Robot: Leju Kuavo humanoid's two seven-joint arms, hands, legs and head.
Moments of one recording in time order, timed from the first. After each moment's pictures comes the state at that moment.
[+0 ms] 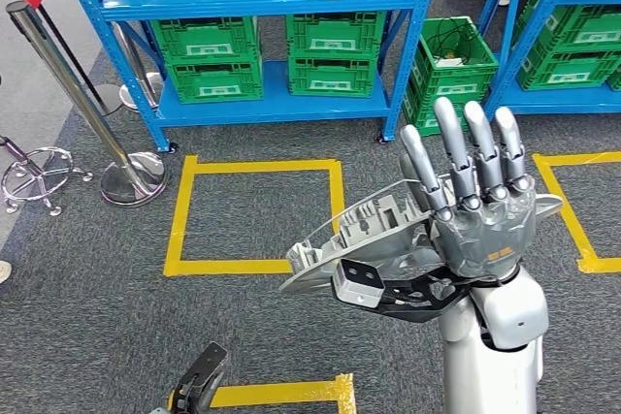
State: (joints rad) left arm -0.19 -0.12 -0.13 -0.27 -0.31 0.06 -0.24; right arm -0.21 0.32 0.20 -1.88 1.55 -0.69 -0.65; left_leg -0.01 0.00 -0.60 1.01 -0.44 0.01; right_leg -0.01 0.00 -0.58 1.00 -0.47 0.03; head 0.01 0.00
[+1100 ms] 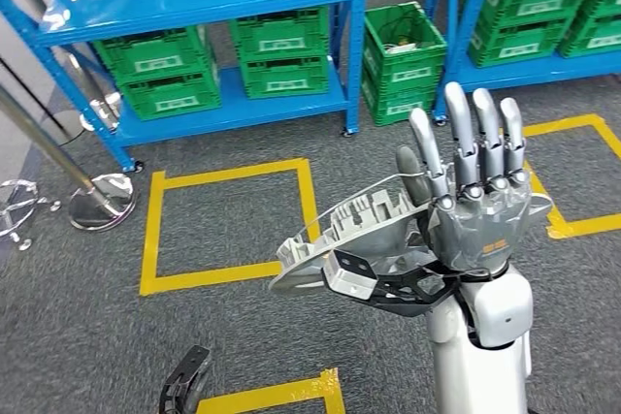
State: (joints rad) left arm -0.19 -0.08 -0.06 -0.25 -0.20 0.02 -0.06; right arm -0.22 0.32 0.25 -1.85 1.55 -0.69 -0.51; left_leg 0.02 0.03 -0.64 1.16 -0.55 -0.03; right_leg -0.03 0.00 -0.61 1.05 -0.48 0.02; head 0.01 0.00
